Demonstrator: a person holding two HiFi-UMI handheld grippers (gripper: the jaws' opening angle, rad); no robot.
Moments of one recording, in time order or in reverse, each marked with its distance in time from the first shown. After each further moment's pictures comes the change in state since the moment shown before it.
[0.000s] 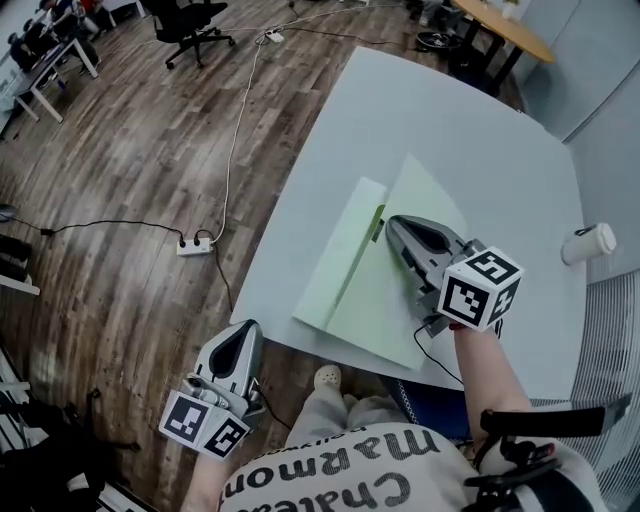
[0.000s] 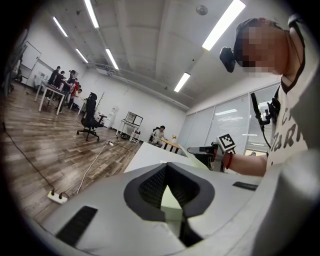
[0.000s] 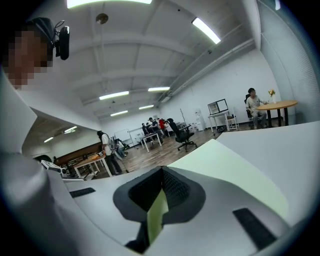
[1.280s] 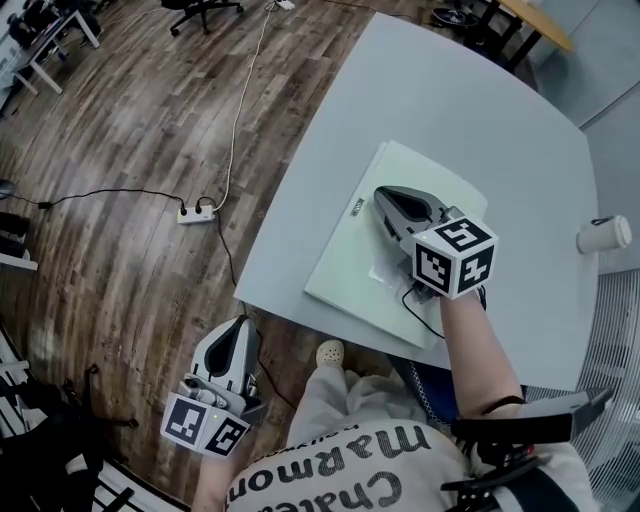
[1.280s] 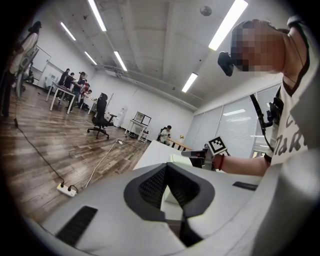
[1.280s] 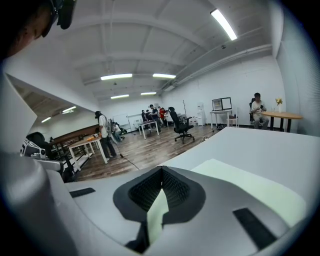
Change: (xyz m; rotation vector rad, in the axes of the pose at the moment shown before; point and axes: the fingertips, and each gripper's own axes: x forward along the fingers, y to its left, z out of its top) left arm -0.036 0.032 -0.035 -0.037 -0.007 0.091; right arm 0.072 -0.003 -0.060 -0.132 0.136 -0.060
